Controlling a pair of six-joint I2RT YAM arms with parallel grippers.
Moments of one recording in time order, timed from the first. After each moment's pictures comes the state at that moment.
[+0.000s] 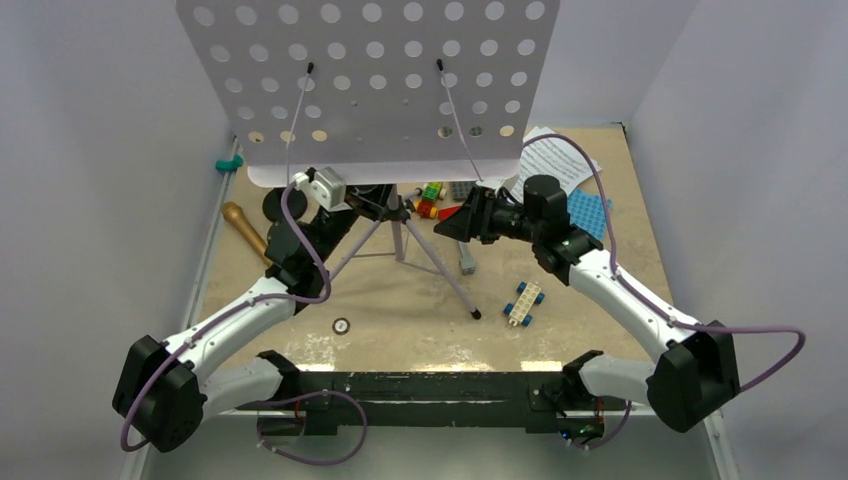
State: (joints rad) left arm -0.59 1.09 0.68 0.94 0.14 -0.08; right arm 0.49 1.18 0.88 -0.02 -0.53 0.72
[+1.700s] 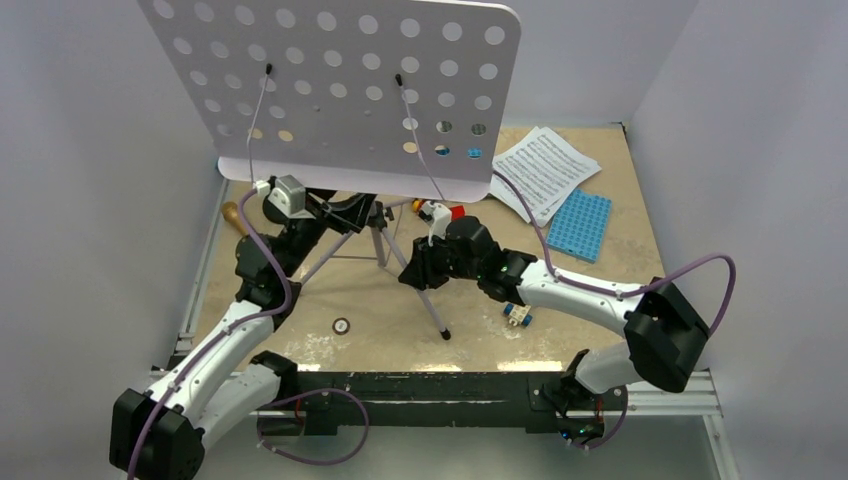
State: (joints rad) left arm -0.39 0.89 0.56 0.80 0.28 -0.28; right arm 0.88 1.41 0.86 0.05 -0.22 0.52
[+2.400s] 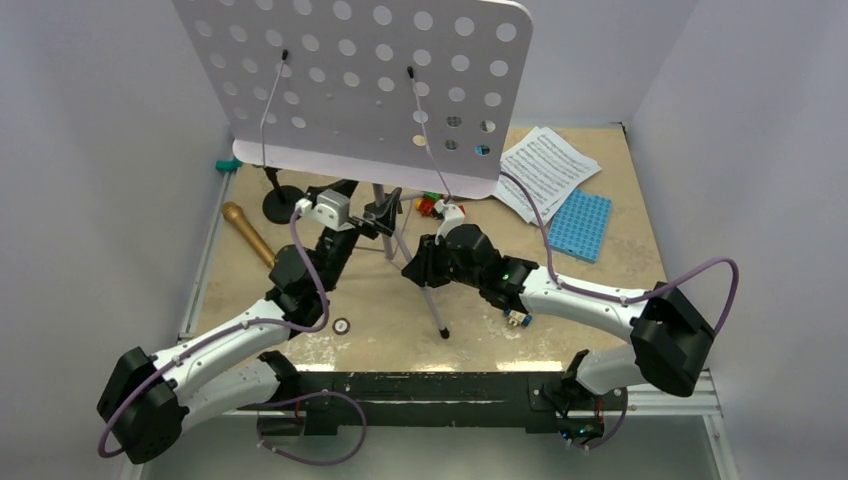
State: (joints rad) left arm -0.72 0.94 0.54 0.84 -0.21 0.01; right arm 0.92 1.38 0.83 0.06 0.01 0.67
